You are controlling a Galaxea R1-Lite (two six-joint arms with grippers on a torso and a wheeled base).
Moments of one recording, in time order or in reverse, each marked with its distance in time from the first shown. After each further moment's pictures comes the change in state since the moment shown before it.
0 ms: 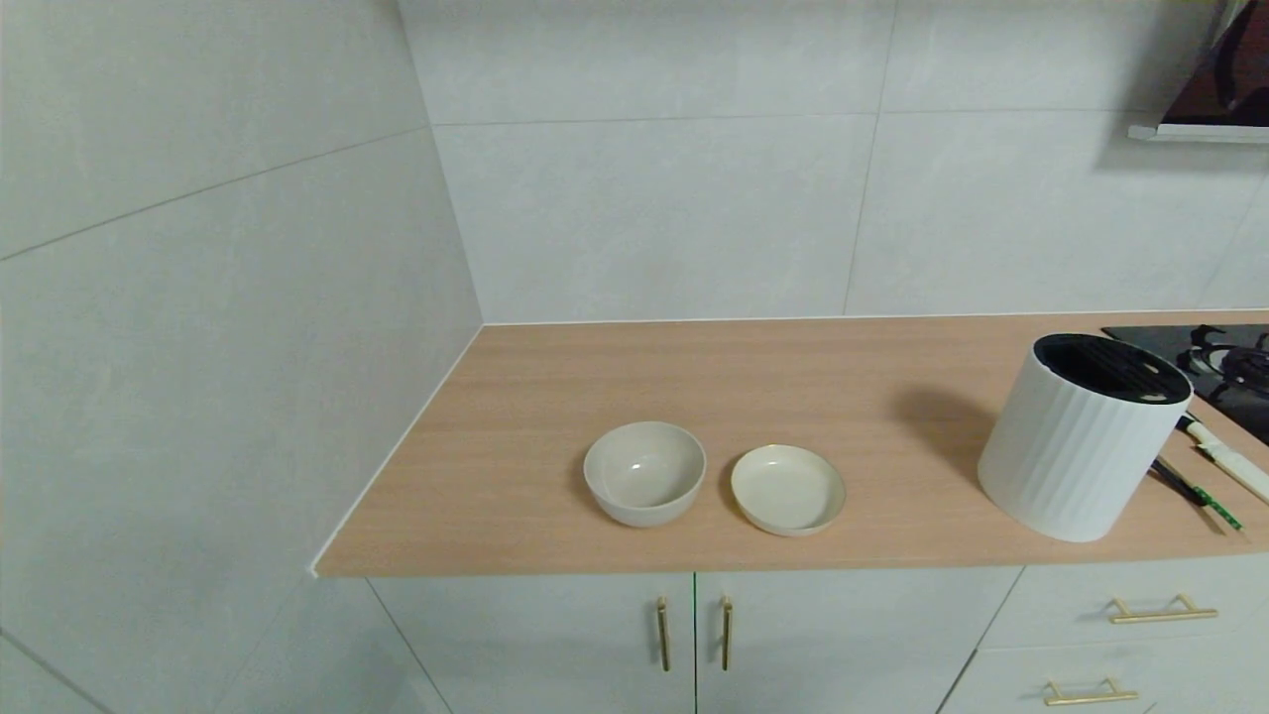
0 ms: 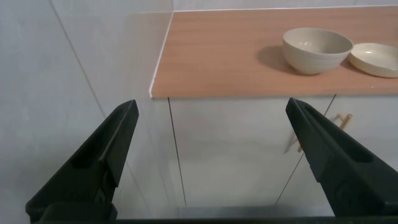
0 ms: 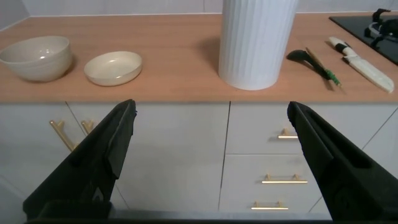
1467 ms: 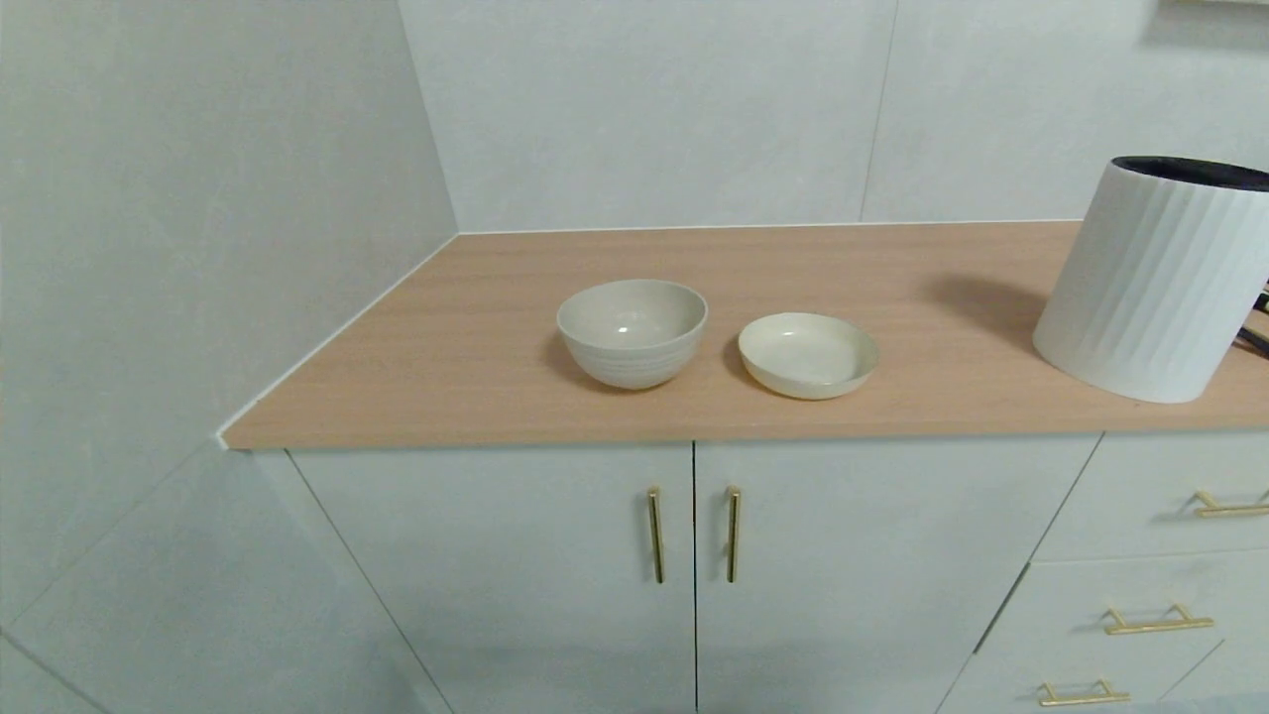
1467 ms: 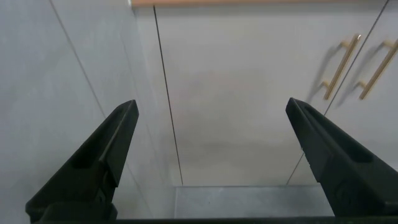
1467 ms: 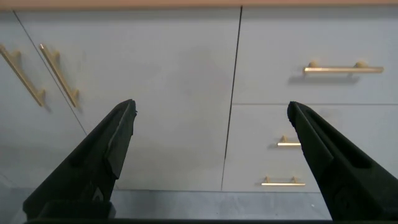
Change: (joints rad) left arm 0.000 0.000 0.000 0.000 0.000 0.000; right arm 0.000 0.000 0.000 0.000 0.000 -0.001
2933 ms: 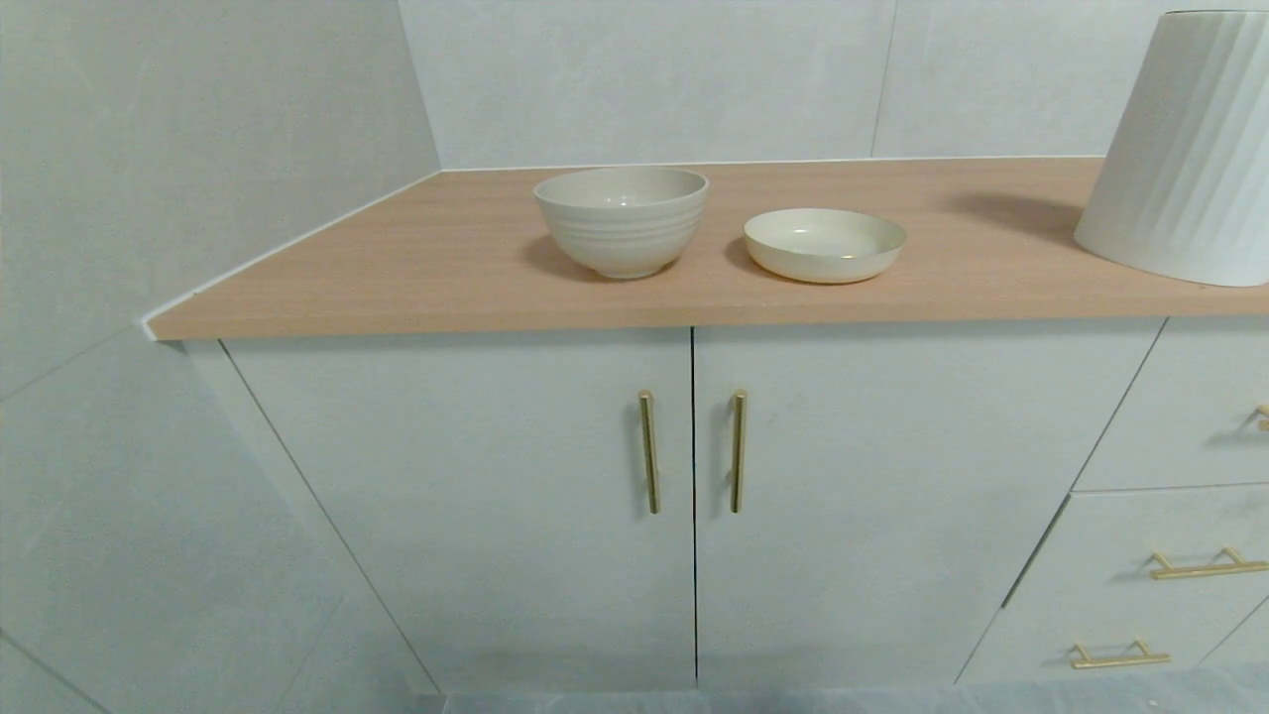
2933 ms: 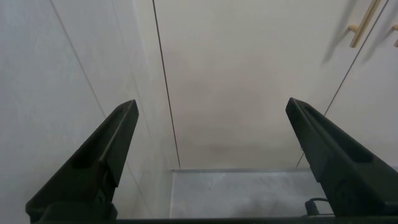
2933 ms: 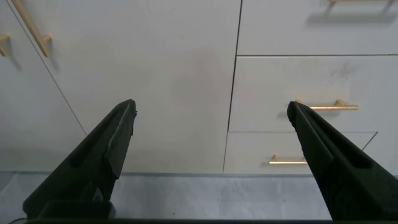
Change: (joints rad) left arm 0.000 0.000 0.000 0.000 0.000 0.000; right arm 0.000 0.000 0.000 0.000 -0.001 -0.002
